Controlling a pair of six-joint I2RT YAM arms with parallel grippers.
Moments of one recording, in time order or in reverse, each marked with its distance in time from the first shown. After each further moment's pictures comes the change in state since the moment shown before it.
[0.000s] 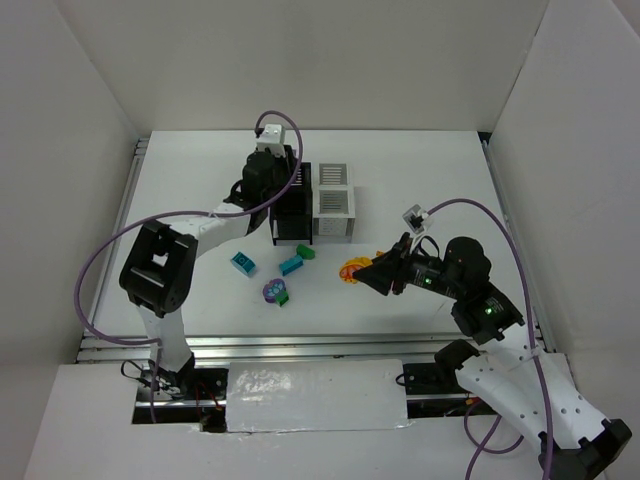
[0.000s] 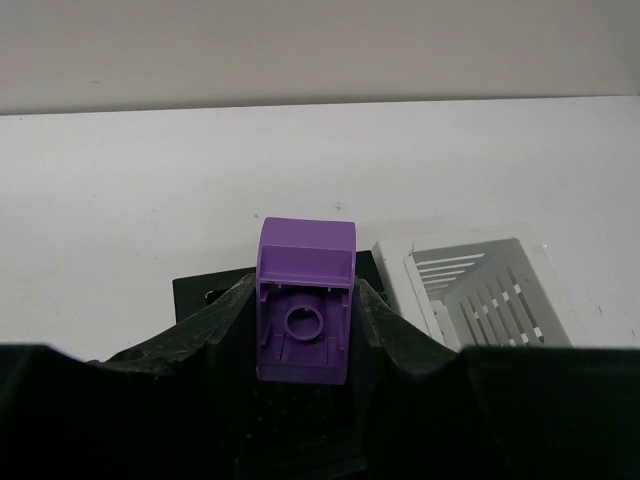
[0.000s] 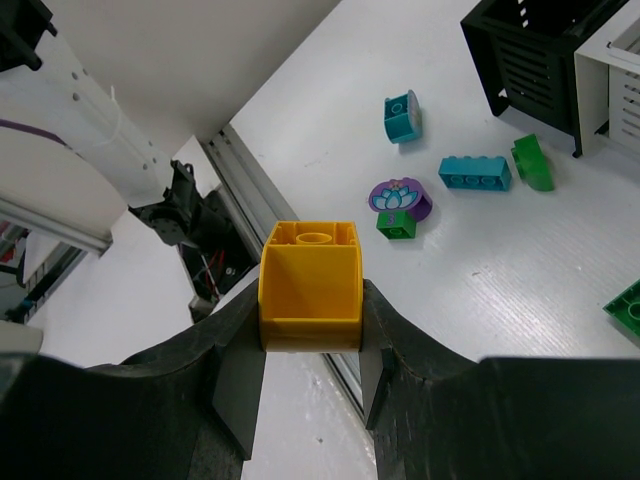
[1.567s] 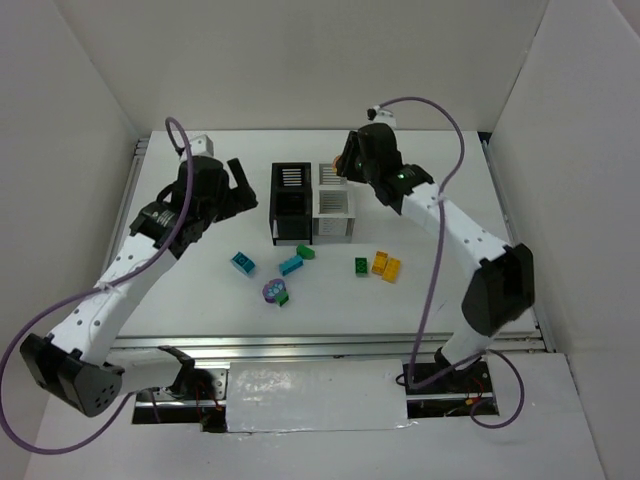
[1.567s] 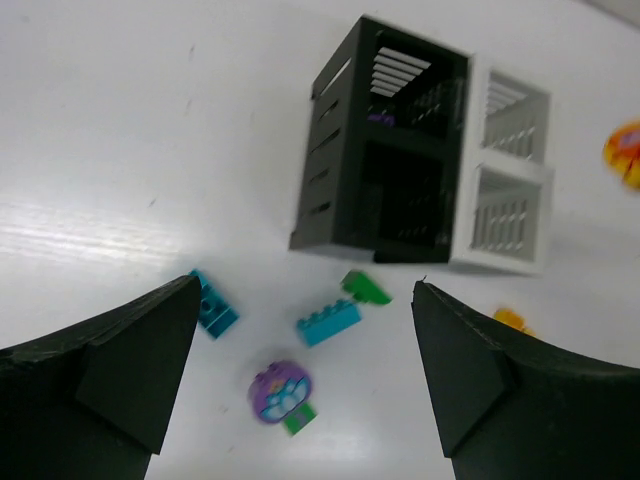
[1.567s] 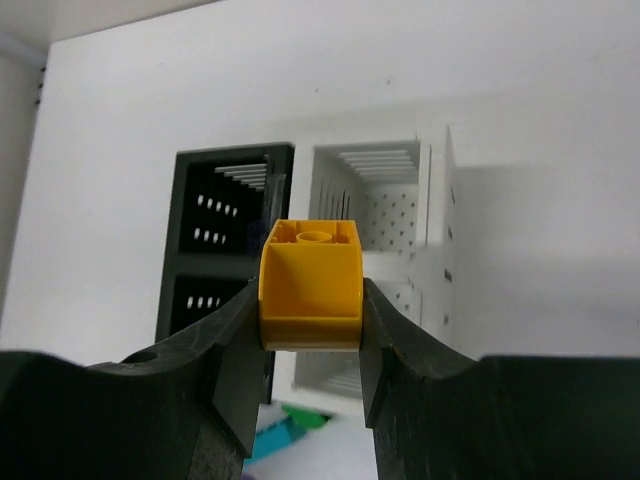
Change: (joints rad) left arm 0.010 -0.633 0.060 -1.142 -0.113 -0.432; right arm -0.001 1.003 0.805 -0.089 0.746 0.069
